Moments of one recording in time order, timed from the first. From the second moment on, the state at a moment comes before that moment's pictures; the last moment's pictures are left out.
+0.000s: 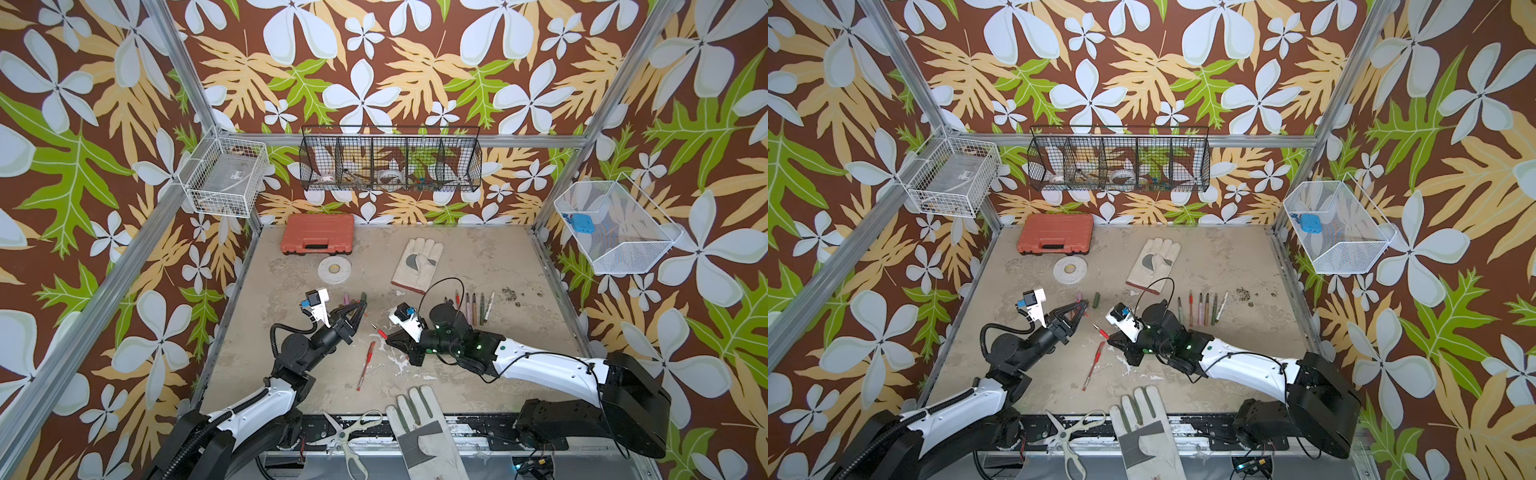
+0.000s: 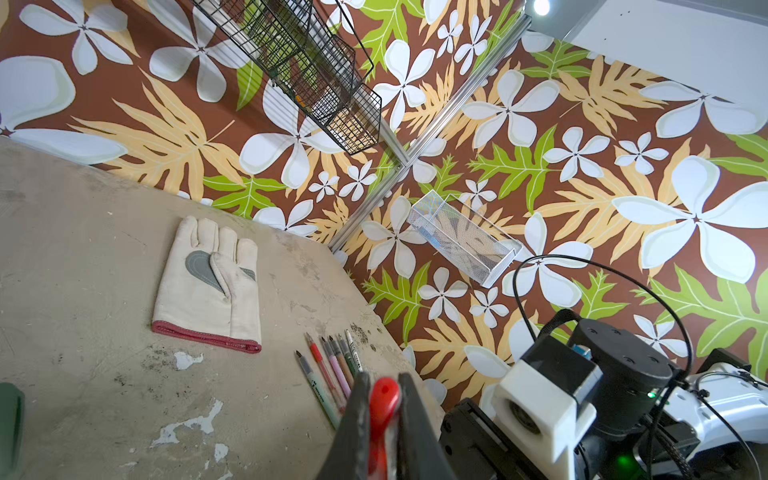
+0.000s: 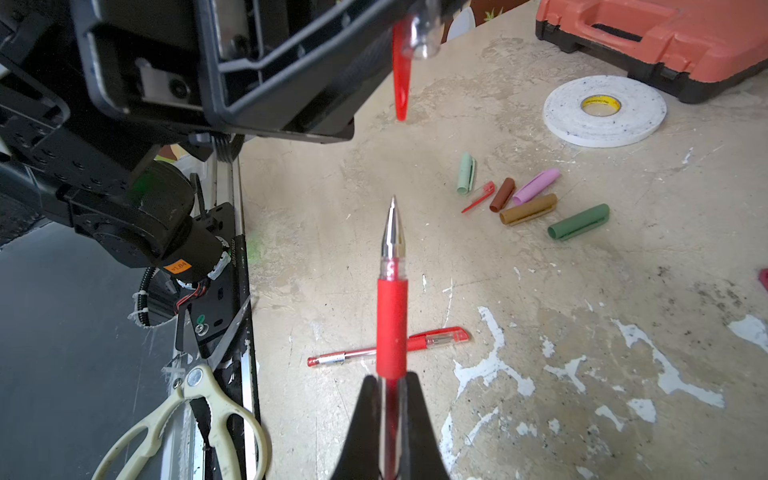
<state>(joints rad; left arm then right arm) -0.46 0.96 0.13 1.07 0.29 -0.83 0.91 1.31 0.70 0.12 -0.32 0.08</state>
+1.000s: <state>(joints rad) -0.46 1.27 0.48 0.25 -0.15 -0.78 0.61 1.20 0.61 0.03 0.09 0.31</state>
